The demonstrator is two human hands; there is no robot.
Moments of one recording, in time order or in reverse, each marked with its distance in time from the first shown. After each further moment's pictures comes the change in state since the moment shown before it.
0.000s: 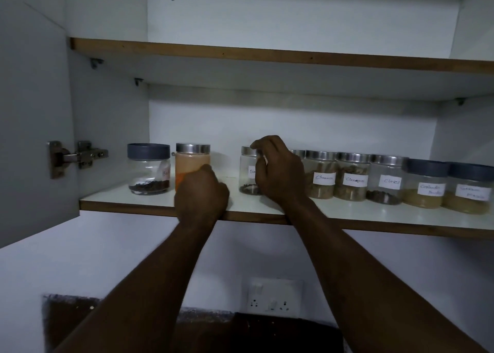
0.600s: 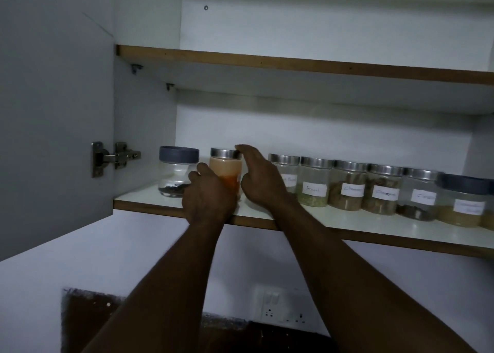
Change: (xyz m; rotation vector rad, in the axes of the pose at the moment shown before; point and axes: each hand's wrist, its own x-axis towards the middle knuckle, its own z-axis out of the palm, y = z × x) left_hand 0.021 -0.033 -0.012 0.061 -0.066 -0.164; right_hand 0.020 -0.051 0.067 0.229 -0.414 0.185
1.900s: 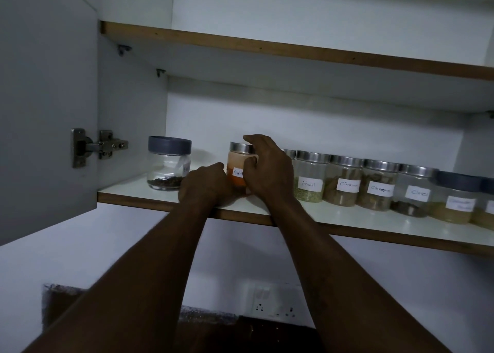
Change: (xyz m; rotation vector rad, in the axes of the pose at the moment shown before) left_hand 0.039 -0.003 0.019 0.133 -0.287 0.245; right_hand -0.010 -0.001 -0.012 -0.124 0.327 -0.006
